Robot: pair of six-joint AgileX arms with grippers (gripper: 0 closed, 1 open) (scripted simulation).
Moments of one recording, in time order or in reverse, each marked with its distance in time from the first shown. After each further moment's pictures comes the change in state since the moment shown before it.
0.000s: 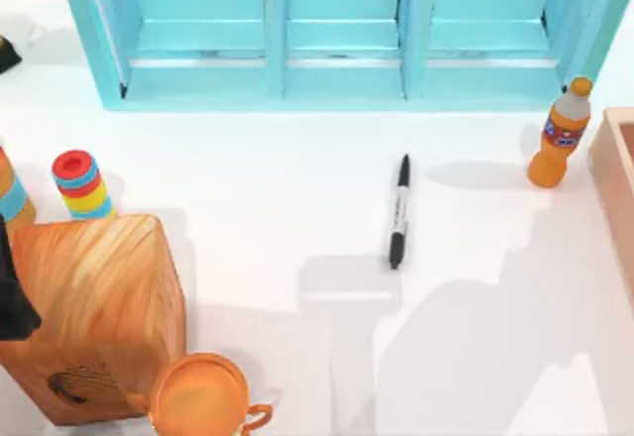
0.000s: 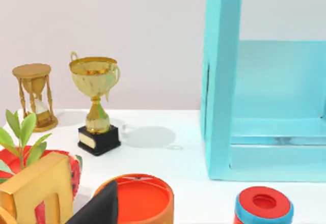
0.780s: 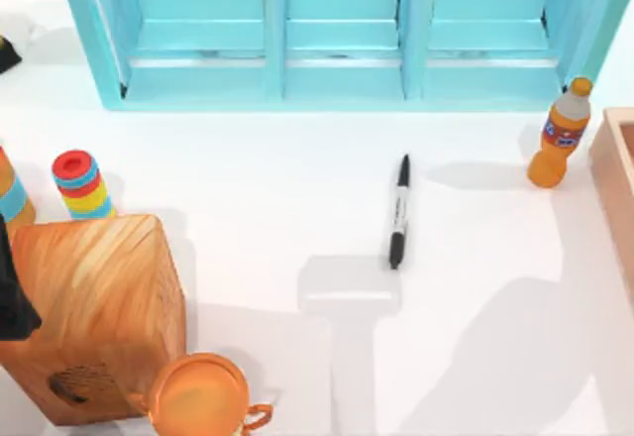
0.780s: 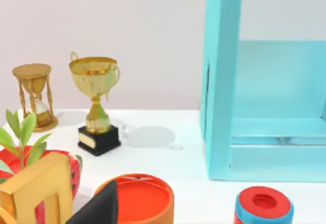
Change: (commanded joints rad) left arm 0.000 0.000 0.000 0.000 0.000 0.000; right arm -0.001 0.043 -0.169 0.210 0.000 0.000
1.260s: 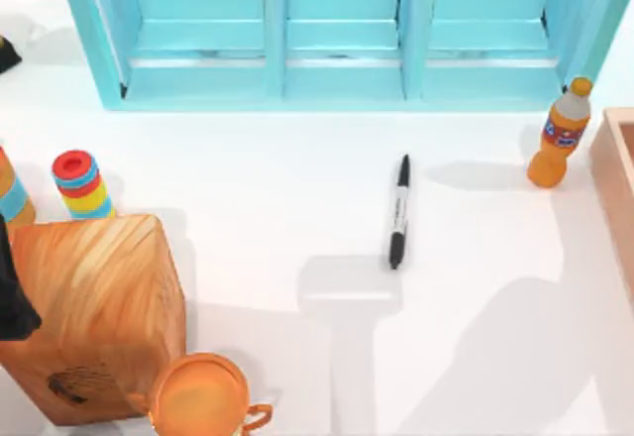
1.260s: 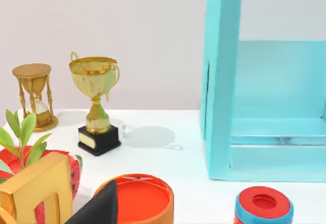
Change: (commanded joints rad) left arm 0.000 0.000 0.000 0.000 0.000 0.000; right arm 0.000 0.000 0.000 0.000 0.000 0.000
